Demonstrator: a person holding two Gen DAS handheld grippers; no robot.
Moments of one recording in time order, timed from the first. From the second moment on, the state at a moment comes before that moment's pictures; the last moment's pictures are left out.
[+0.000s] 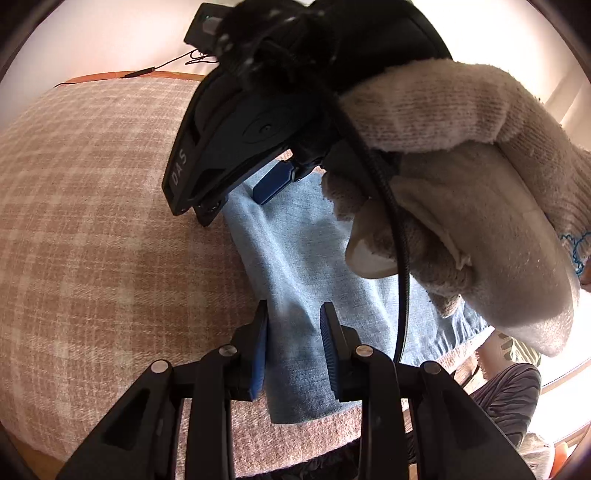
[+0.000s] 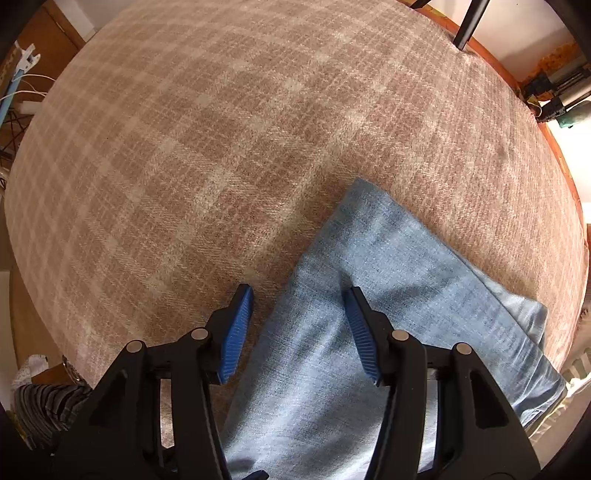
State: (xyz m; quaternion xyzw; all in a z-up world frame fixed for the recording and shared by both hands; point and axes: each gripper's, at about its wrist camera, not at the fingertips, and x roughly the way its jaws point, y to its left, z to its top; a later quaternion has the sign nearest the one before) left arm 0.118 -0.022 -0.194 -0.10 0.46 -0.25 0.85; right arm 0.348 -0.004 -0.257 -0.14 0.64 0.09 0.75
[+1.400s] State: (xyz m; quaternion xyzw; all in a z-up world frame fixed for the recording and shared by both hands) left arm 0.114 -0.017 -0.172 -0.15 0.43 -0.28 0.85; right arm 0.319 -0.107 -0.177 0.06 0.54 0.16 0.83
